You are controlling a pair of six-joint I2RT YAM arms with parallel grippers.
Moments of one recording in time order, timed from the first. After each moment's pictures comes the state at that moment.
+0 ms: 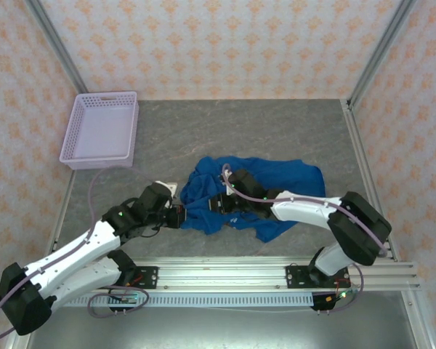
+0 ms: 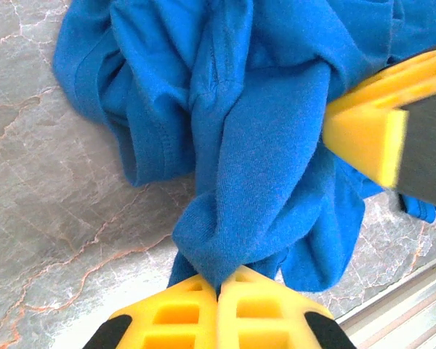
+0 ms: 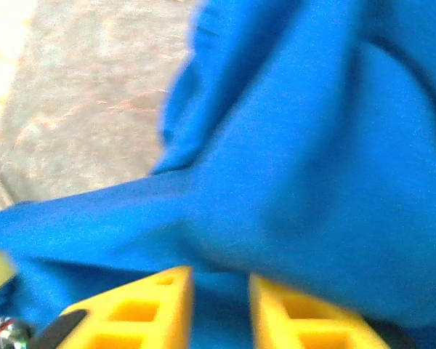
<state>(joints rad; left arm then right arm) -0.66 0.86 0.57 -0.60 0.08 -0.62 0.86 1.49 0.76 0.01 -0.30 0.64</state>
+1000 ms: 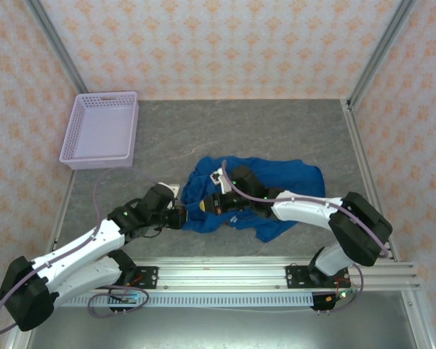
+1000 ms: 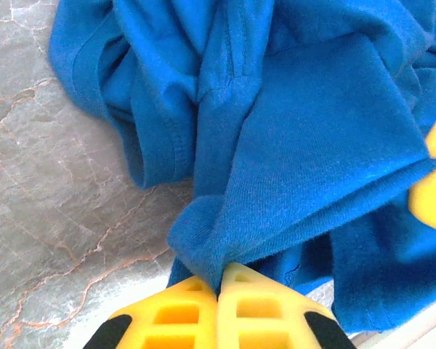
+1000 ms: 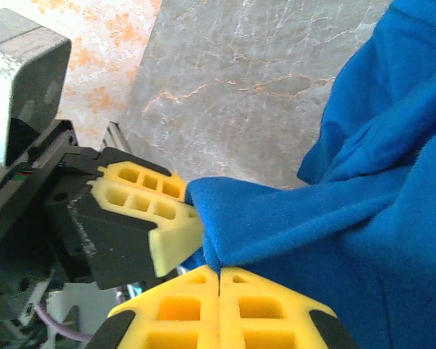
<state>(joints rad) -0.66 0.91 0.52 -0.53 0.08 -0.60 0.85 1.50 0.76 0.15 -0.57 0.72</state>
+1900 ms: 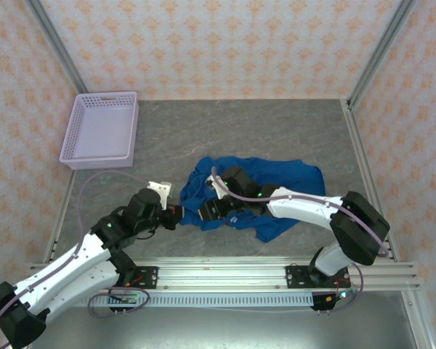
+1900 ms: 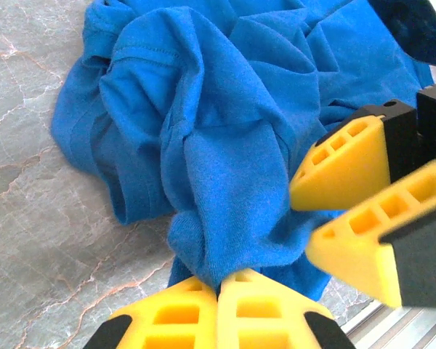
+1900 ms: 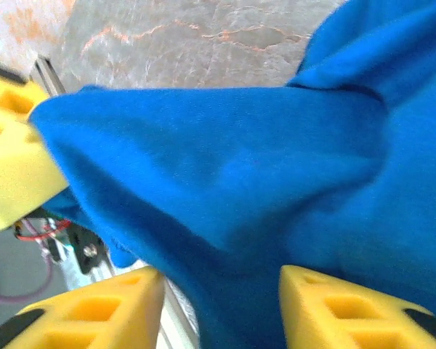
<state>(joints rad) -0.66 0.69 0.50 -0.52 0.06 -0.57 0.91 1.52 0.87 -0.15 -0.46 0.45</state>
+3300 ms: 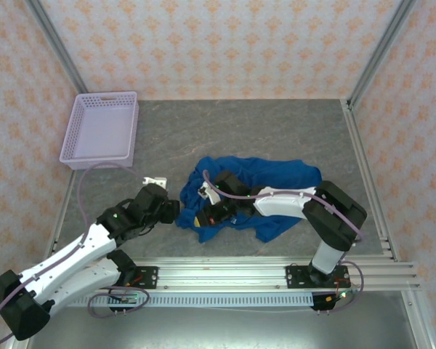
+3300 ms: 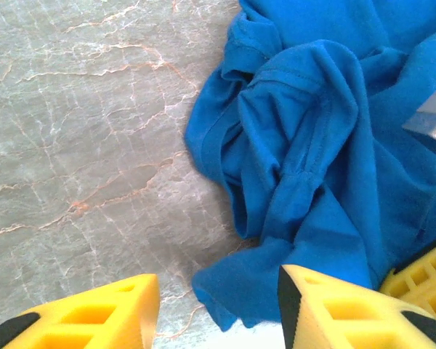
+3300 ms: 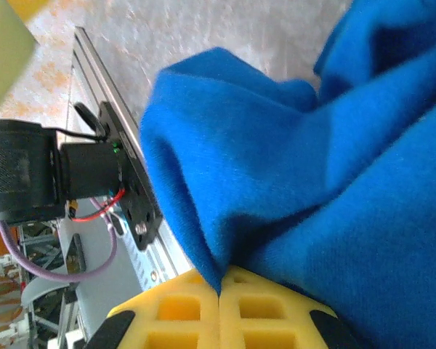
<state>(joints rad) -0.65 0.82 0.59 -0.66 -0.20 -0.57 0.90 1.70 0.89 -0.07 -0.71 0.63</state>
